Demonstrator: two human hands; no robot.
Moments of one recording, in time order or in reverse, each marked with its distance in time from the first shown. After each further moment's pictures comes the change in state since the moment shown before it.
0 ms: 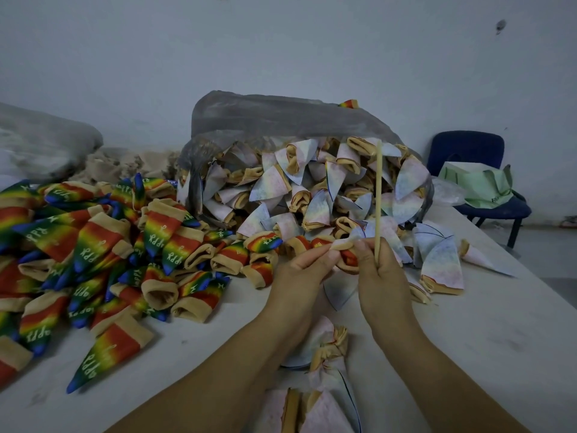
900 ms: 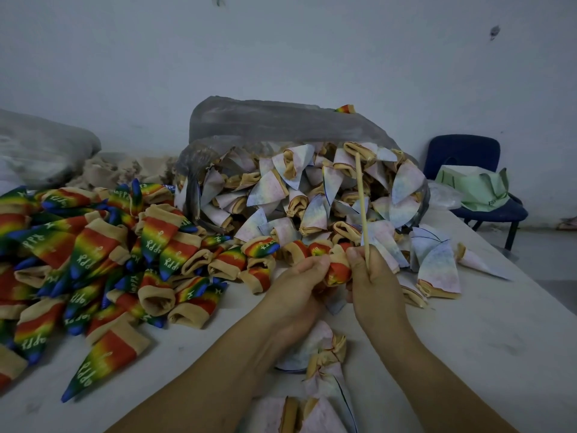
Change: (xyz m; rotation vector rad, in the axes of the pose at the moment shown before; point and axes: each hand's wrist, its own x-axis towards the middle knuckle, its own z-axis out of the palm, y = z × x) left_hand 0.000 0.010 0.002 -0.267 -0.051 -0.291; right_hand 0.001 0.003 -0.001 -0.094 -0.053 0.013
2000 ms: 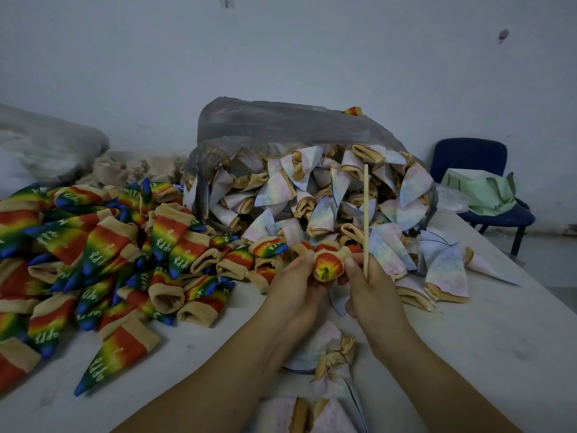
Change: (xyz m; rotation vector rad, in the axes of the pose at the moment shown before) left_hand 0.006 0.005 -0.003 -0.183 0.146 0.113; right_hand -0.004 0.001 0.010 0.096 -0.097 0.169
